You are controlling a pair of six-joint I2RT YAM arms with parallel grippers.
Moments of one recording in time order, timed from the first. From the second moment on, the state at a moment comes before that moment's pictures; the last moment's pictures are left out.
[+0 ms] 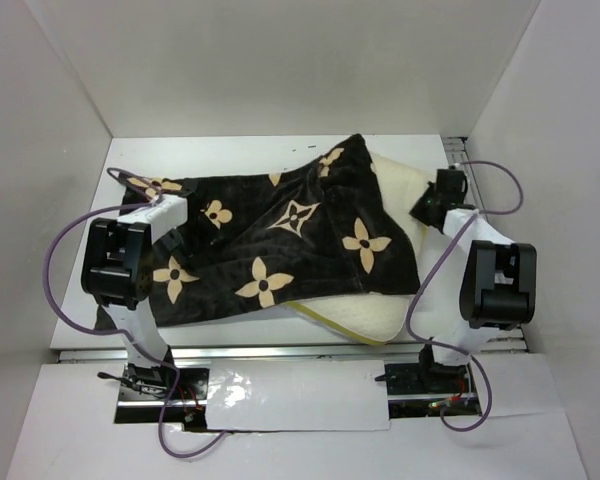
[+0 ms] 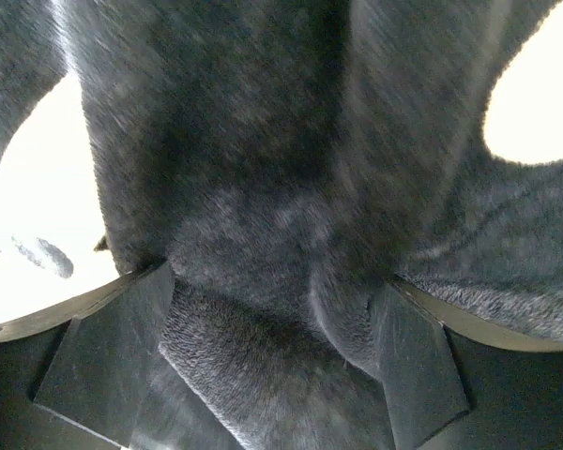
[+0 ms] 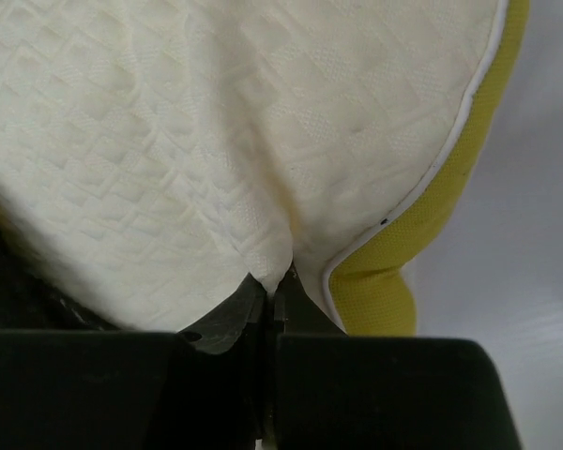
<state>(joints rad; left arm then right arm) -0.11 1.85 1.22 -0.81 -0.16 -0.84 -0.09 1.64 0.99 -0.10 -0.02 0.53</state>
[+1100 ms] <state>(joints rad) 0.27 2.00 1.87 -0.86 -0.25 -0.60 0.22 1.55 1.33 -0.60 0.16 0.08</state>
